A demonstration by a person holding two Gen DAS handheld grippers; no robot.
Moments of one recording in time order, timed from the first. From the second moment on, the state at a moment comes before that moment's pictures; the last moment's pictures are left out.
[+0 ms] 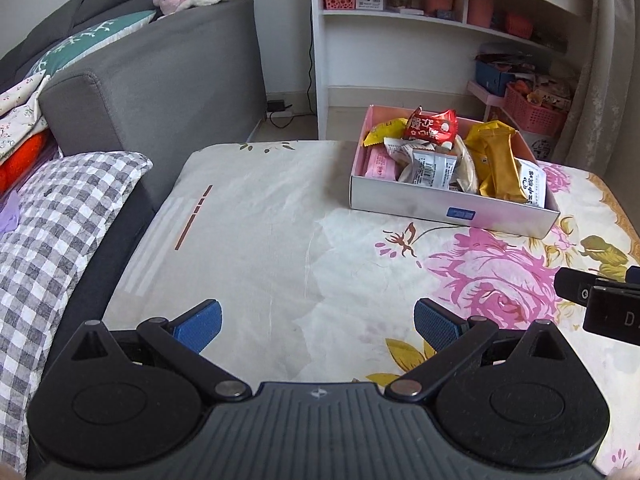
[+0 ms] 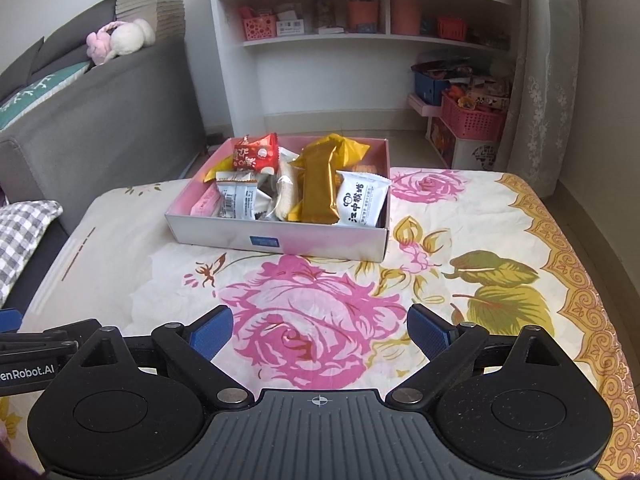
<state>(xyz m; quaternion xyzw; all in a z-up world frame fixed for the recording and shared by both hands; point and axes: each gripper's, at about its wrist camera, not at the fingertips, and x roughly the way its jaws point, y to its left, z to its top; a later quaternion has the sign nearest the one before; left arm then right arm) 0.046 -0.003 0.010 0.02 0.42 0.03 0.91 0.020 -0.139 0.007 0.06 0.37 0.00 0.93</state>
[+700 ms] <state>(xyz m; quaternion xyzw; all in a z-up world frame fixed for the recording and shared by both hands) 0.045 -0.001 0.011 0.01 0.42 0.02 0.91 0.020 -0.132 0.004 0.05 0.39 0.02 0.92</state>
